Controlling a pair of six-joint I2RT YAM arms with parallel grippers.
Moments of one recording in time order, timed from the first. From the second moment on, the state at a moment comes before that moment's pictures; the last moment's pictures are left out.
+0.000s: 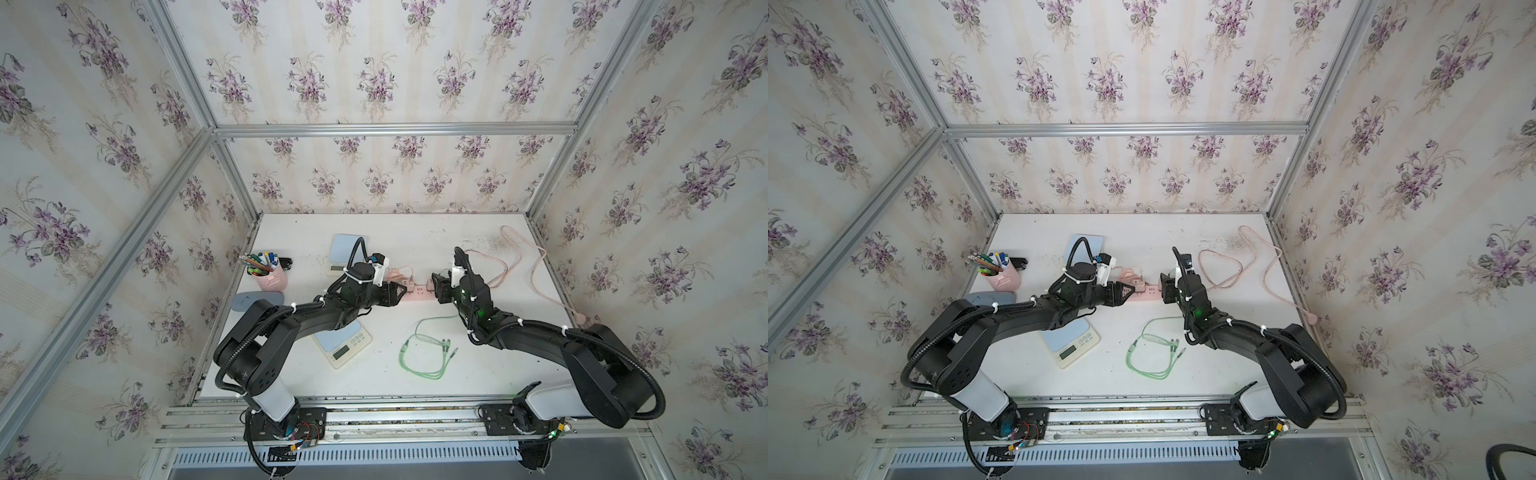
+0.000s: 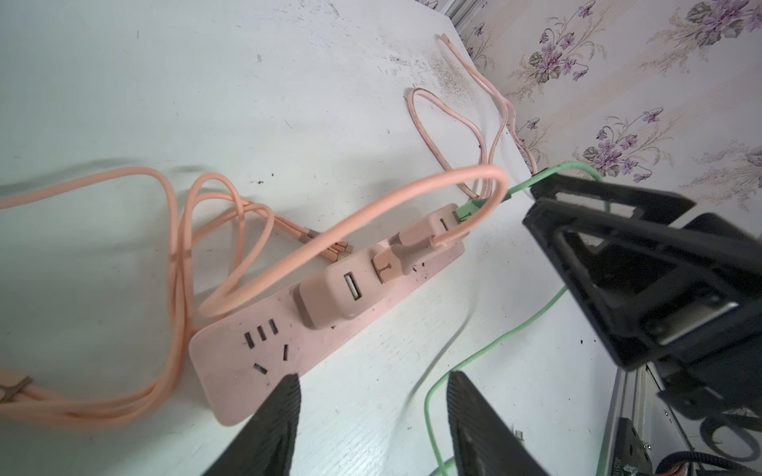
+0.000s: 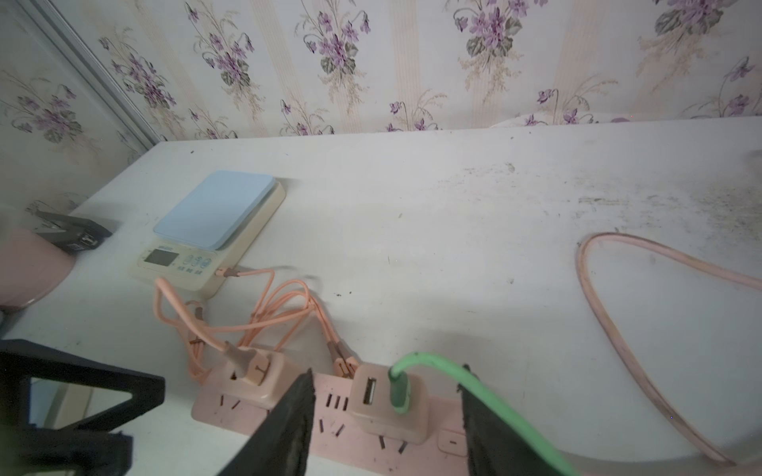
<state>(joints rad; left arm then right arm) -0.58 1.64 0.79 0.31 0.30 -0.50 0.57 1.38 0.54 0.48 0.19 0.28</state>
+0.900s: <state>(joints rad) -0.78 1.32 0.74 -0.12 0.11 -0.30 0.60 0.97 0.52 -0.28 -0.09 0.74</state>
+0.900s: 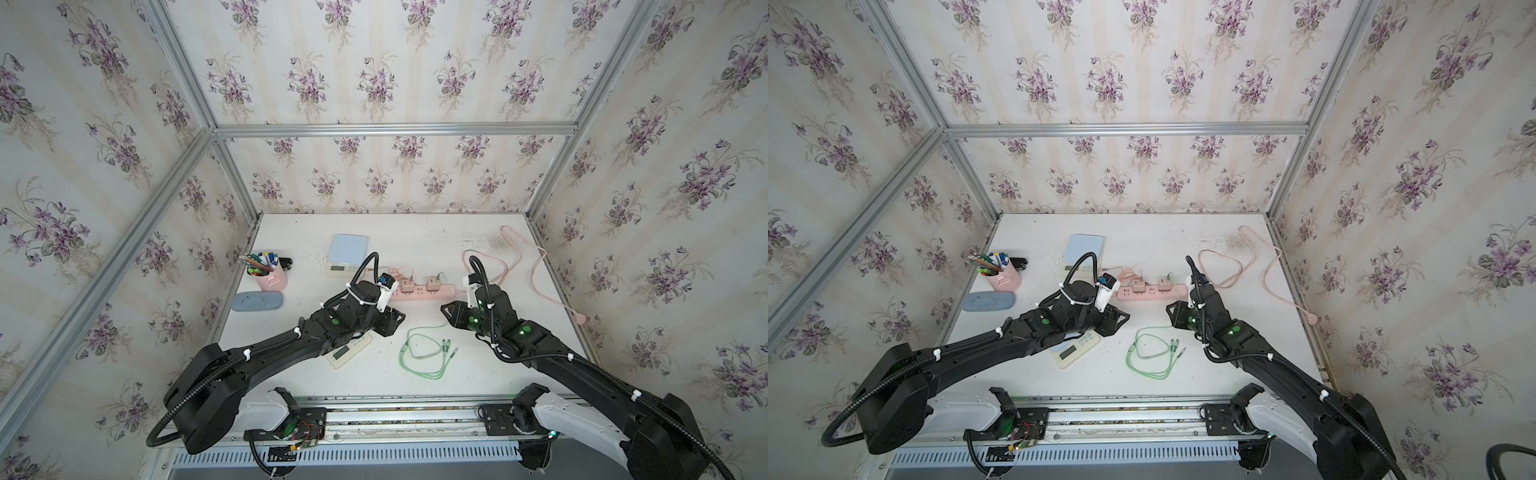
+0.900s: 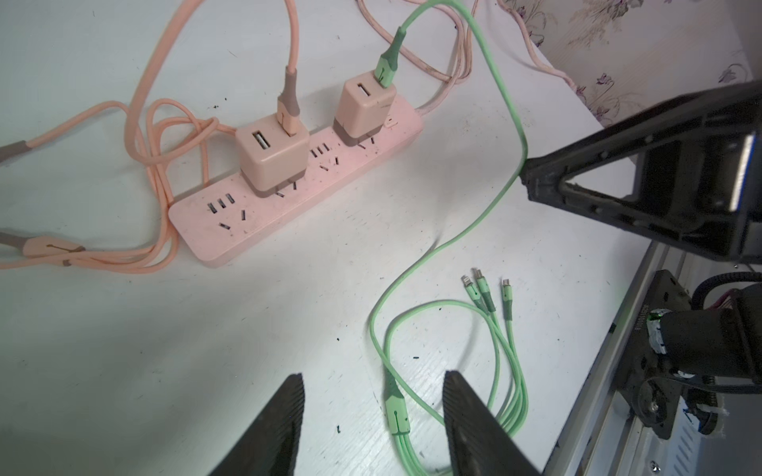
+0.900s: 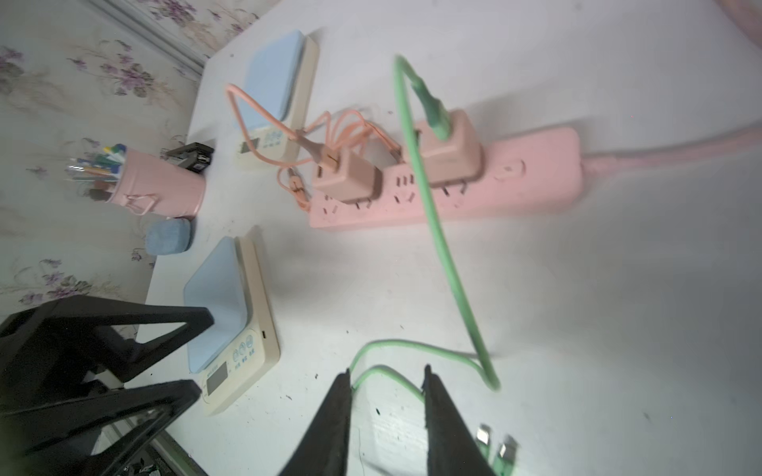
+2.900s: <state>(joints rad) -0.69 1.27 0.81 -0.17 0.21 -0.33 0.81 1.17 0.86 -0.48 0.28 0.52</state>
